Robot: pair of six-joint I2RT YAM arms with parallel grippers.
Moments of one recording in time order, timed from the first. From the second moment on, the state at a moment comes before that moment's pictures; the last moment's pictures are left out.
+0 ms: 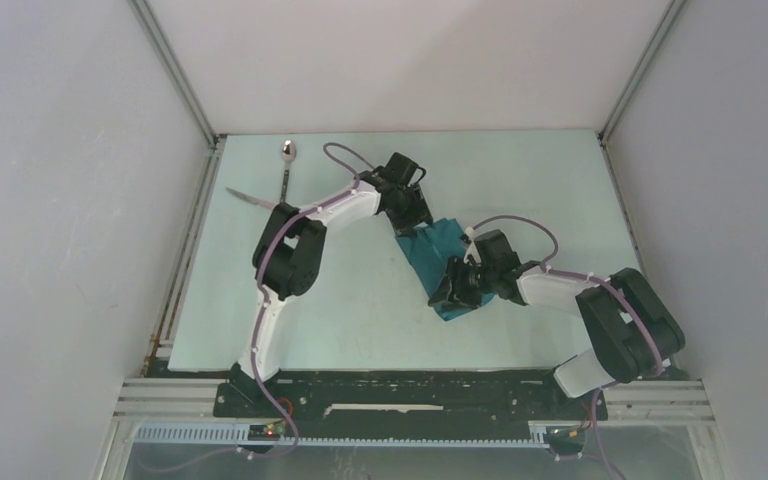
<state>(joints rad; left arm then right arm) -0.60 2.25 1.78 -0.56 0.17 -0.94 0.49 1.50 0.59 -0.02 -0.52 0.70</state>
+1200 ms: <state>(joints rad) -0.47 2.24 1.43 0.09 0.56 -1.03 0.49 1.51 0.58 0.02 -0.55 0.71</state>
